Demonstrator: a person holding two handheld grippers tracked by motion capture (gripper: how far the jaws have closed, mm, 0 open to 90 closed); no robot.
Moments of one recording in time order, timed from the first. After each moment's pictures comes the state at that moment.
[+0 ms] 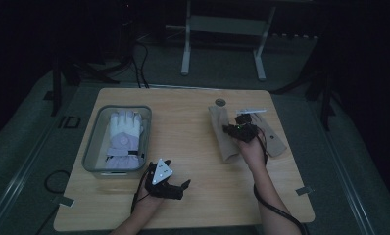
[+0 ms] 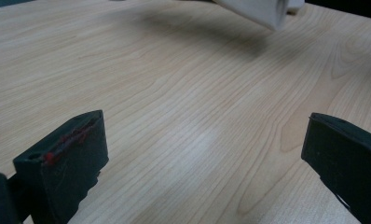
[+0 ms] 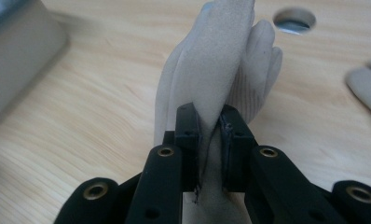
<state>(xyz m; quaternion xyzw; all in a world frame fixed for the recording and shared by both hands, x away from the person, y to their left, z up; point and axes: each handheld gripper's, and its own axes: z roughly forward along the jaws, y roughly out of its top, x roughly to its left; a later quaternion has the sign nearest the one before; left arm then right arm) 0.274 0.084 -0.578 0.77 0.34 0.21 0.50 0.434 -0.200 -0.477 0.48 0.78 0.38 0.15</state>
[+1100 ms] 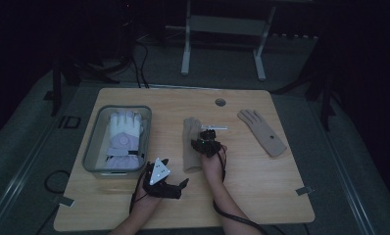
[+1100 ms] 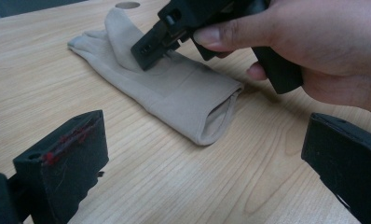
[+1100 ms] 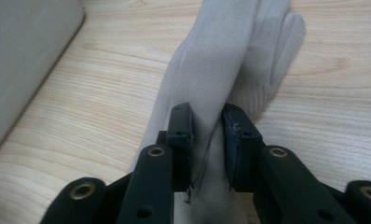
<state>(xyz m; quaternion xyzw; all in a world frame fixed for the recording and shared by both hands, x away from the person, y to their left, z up) 0.273 0.089 -0.576 0.76 0.34 0.21 0.51 0.417 -0.101 -0.560 0.54 0.74 0.38 0.12</state>
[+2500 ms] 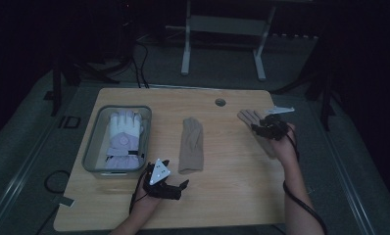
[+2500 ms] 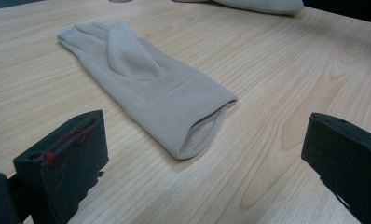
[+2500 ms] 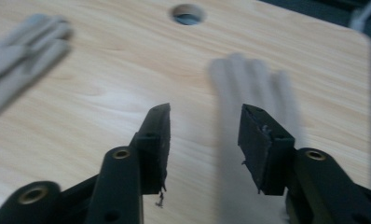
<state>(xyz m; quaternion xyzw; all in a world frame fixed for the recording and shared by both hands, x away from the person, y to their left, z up) 0.273 0.089 -0.579 0.76 0.34 0.21 0.51 0.453 -0.308 -0.479 0.45 0.79 0.33 0.25</state>
